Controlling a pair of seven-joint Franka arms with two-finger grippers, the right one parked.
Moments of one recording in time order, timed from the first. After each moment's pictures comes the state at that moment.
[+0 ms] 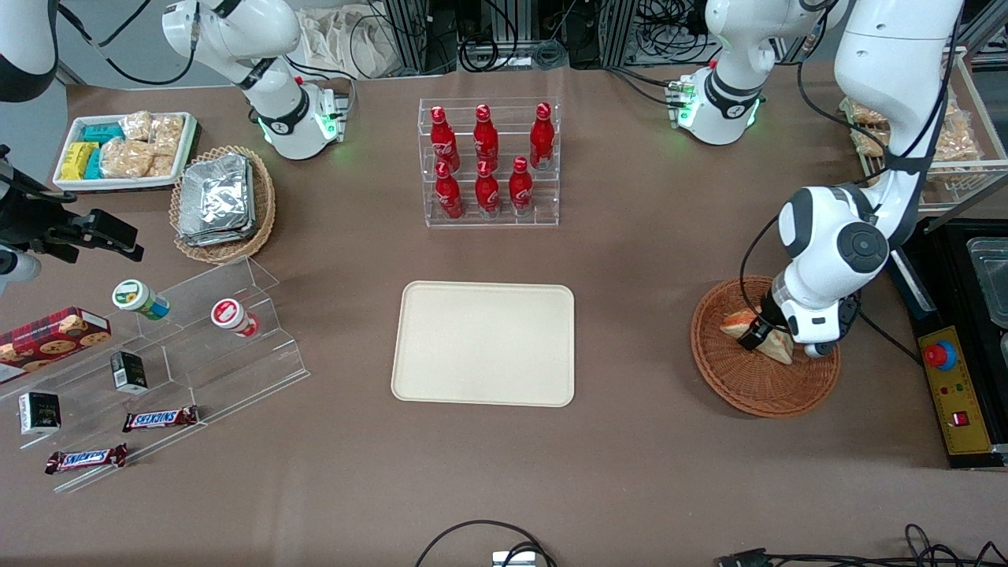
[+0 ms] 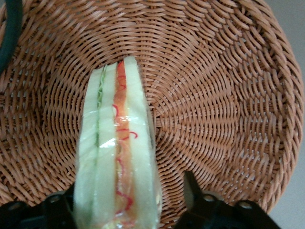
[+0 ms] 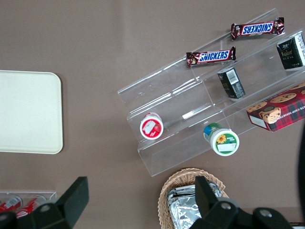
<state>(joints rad) 0.02 0.32 -0.08 -2.21 0.01 2.56 -0.91</state>
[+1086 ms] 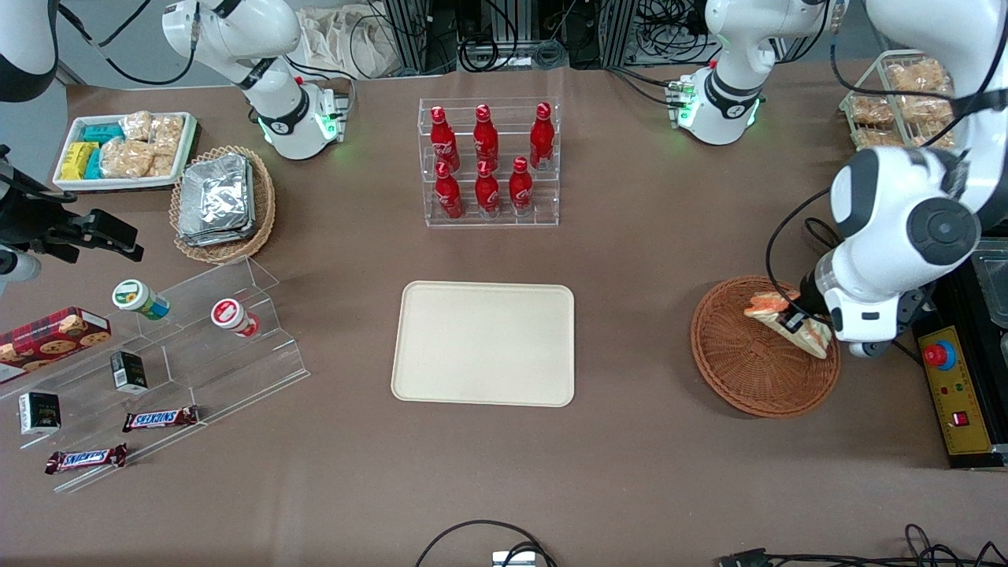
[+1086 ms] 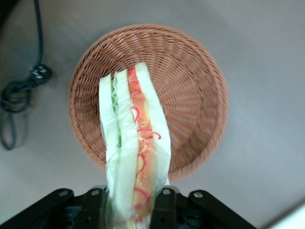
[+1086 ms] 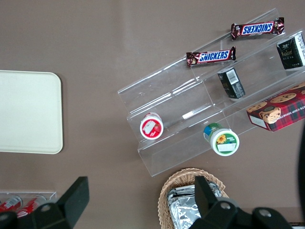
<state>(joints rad) -0.03 0.18 -0.12 -1.77 0.08 1.84 -0.85</state>
